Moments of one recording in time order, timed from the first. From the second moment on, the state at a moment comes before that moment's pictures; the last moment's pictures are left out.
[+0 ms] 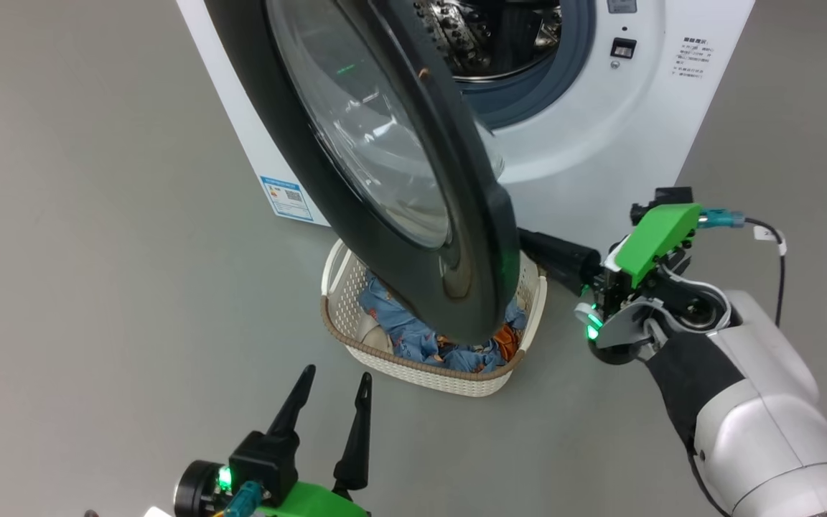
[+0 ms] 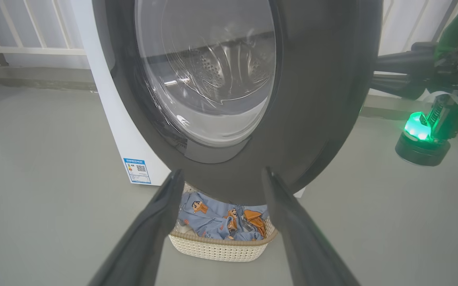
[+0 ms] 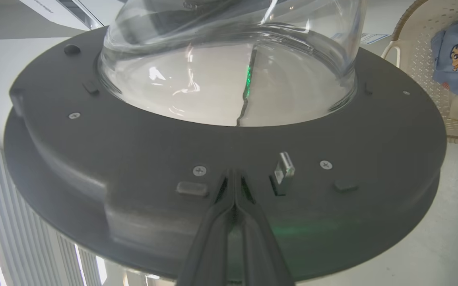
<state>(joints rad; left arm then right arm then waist) -0.12 0.04 -0.46 0.17 -0.29 0.17 -0.26 -0.83 -0.08 0.16 0.92 1.59 0.13 0.68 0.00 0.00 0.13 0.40</state>
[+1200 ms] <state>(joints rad) -0.10 0.04 -0.47 0.18 -0.27 0.15 -0.26 -0.78 -0.08 0.61 0.81 1.94 0.13 0.56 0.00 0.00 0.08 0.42</state>
